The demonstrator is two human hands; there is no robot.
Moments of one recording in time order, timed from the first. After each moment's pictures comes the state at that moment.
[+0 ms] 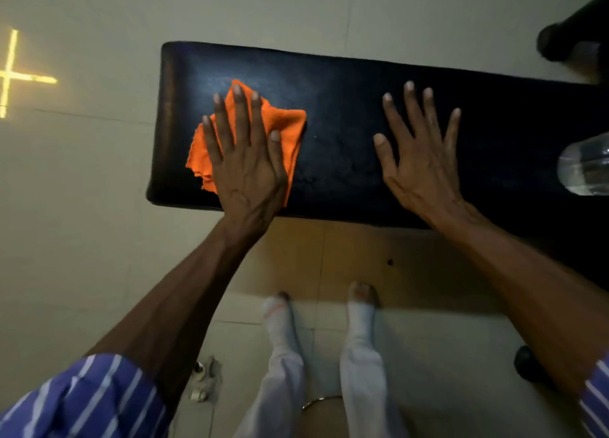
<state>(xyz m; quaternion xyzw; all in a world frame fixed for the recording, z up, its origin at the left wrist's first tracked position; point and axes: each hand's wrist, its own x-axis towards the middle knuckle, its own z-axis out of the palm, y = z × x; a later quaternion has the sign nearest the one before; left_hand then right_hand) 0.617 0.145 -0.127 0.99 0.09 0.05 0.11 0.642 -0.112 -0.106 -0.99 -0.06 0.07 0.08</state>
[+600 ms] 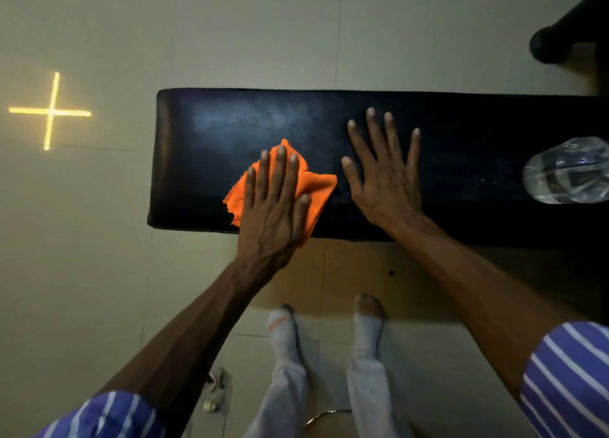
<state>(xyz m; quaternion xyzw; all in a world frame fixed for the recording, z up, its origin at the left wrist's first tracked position) 0.578 0.095 -0.114 0.99 -0.09 -0.03 0.13 0.639 -0.117 -0.109 -0.99 -0.07 0.06 0.08</state>
